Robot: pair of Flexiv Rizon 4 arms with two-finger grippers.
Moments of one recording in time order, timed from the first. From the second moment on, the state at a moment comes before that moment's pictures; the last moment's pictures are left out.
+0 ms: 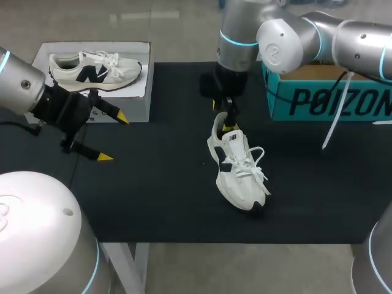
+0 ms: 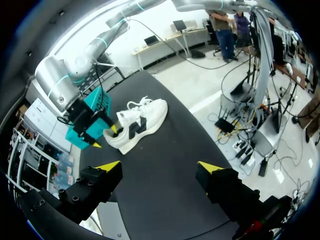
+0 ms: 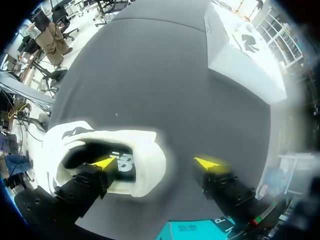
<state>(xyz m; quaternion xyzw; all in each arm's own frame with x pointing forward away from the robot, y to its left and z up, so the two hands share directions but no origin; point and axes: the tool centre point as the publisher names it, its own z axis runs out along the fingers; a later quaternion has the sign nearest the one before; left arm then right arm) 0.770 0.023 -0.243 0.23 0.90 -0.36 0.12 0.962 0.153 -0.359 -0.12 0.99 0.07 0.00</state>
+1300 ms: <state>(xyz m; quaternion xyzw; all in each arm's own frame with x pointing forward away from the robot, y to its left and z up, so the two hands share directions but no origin) 0.770 0.023 -0.243 0.23 0.90 -0.36 0.12 0.946 0.162 -0.290 -0.14 0.99 0.08 0.07</state>
